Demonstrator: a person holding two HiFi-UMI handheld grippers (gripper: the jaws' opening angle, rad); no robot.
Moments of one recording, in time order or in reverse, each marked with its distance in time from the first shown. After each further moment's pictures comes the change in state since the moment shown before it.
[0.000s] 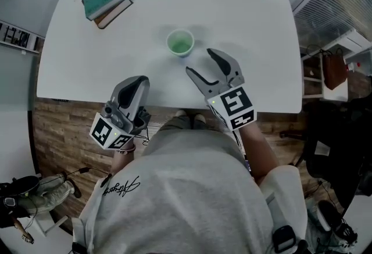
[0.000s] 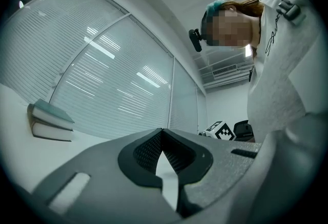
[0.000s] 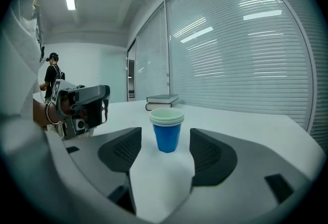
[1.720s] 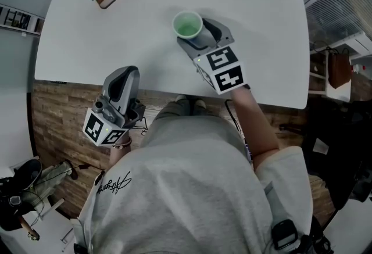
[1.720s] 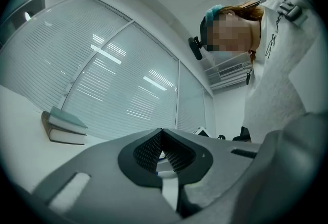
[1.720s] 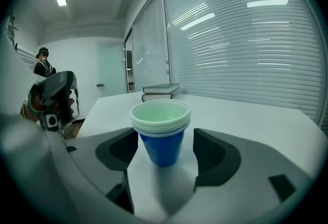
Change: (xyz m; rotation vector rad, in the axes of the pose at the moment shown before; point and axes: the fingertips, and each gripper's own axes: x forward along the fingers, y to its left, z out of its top) left arm -0.035 0.010 0.016 0.008 -0.037 0.099; right arm 0.075 -0.005 -0.013 0.018 0.149 0.027
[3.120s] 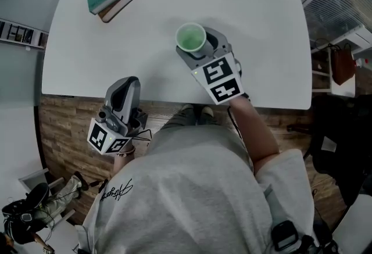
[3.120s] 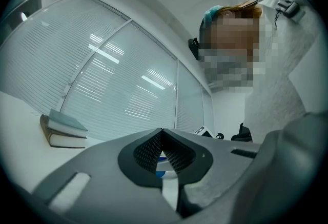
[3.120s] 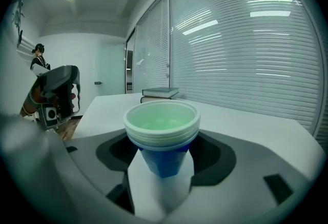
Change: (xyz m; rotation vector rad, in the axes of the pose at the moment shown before) left arm 0.000 0.005 0.005 0.020 0.017 -0.021; right arm -0.003 0.005 0.011 -0.048 -0.041 -0.045
